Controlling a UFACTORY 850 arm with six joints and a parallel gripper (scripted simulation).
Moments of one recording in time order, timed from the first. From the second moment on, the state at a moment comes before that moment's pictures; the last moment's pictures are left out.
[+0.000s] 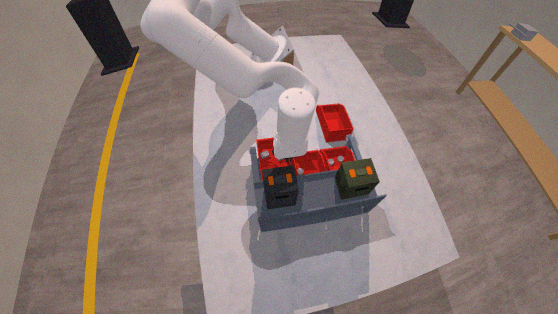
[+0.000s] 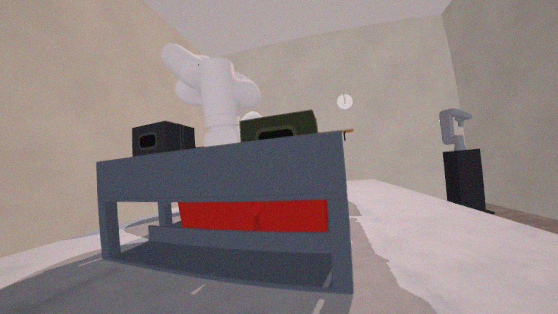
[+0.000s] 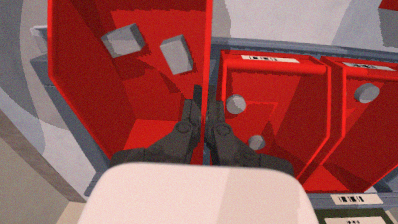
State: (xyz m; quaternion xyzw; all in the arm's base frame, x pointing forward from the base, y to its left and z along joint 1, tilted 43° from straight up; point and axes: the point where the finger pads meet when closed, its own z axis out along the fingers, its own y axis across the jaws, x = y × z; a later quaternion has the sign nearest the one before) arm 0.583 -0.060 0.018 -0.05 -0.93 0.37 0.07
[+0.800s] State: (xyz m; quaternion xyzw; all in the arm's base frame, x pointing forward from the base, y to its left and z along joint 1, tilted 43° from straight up) arm 0.589 -0.060 0.017 -0.05 -0.93 0.37 0.06
